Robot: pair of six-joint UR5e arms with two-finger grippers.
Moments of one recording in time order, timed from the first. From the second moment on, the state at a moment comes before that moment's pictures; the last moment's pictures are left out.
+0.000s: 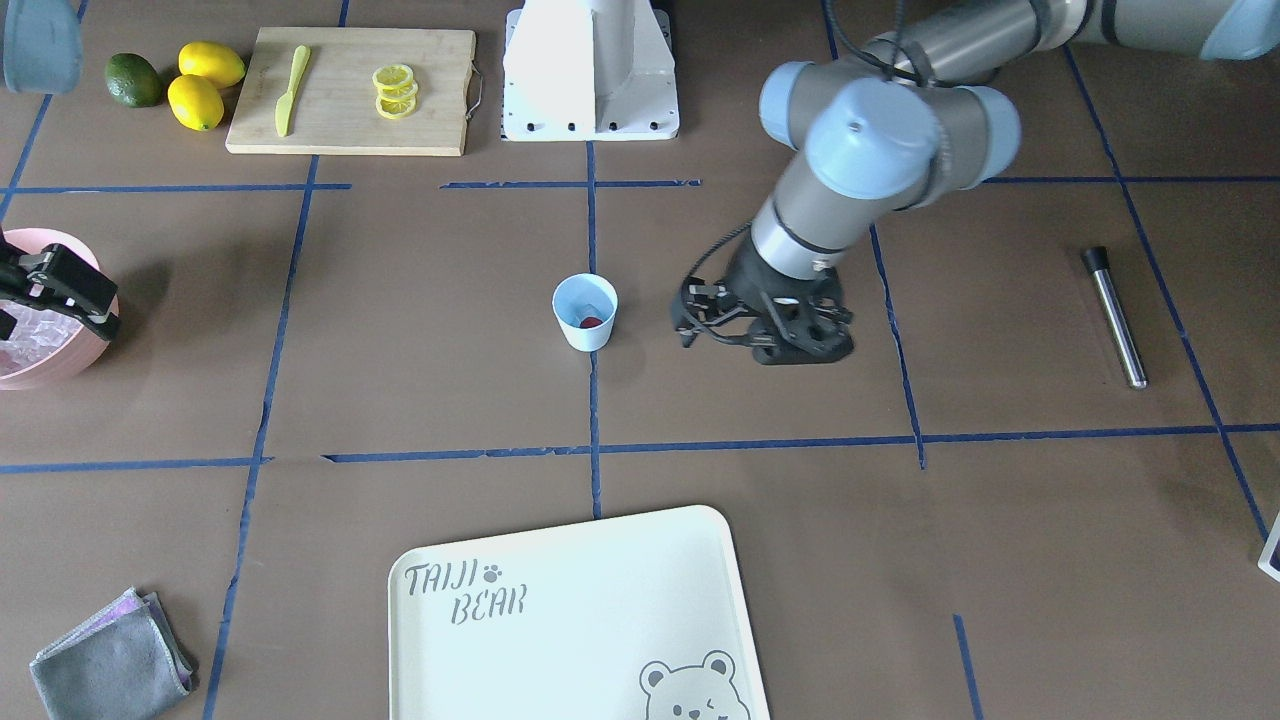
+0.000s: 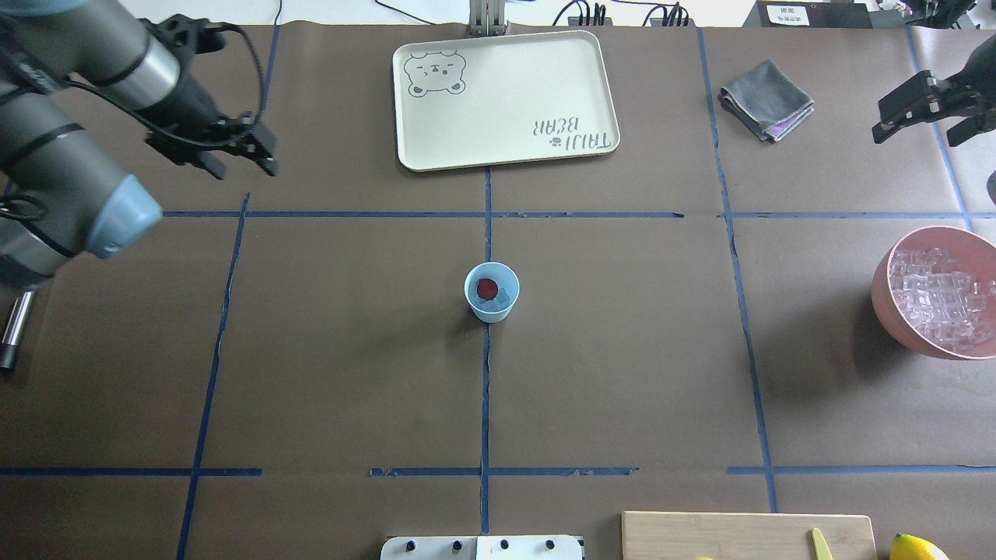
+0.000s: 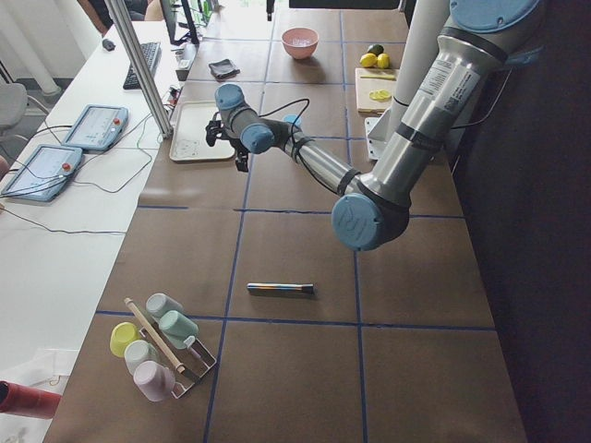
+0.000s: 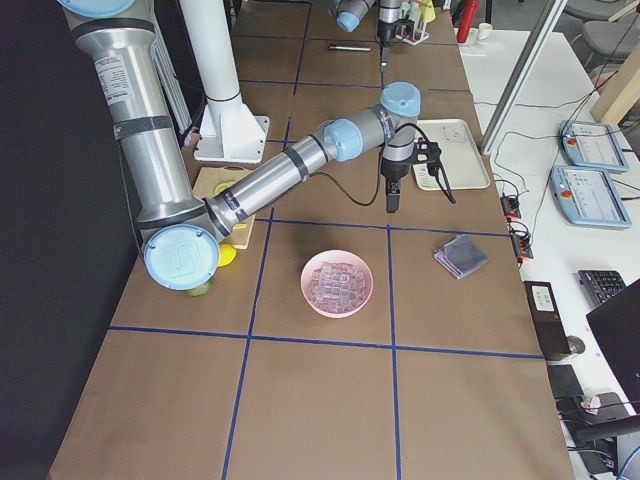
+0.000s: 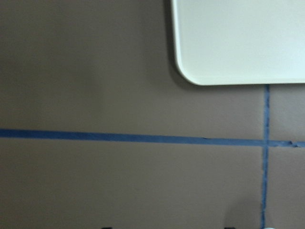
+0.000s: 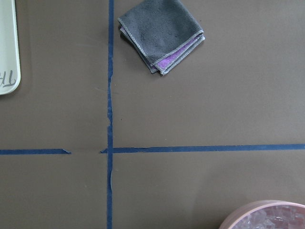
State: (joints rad) left arm -1.04 -2.02 -1.59 -1.77 -2.36 -0.74; right arm 1.27 -1.33 1.91 -1.73 2.28 0.52
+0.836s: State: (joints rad) left arm -1.27 -1.89 -1.17 -1.78 -2.38 -0.34; right arm 1.33 -1.42 1.92 -1.73 2.32 0.37
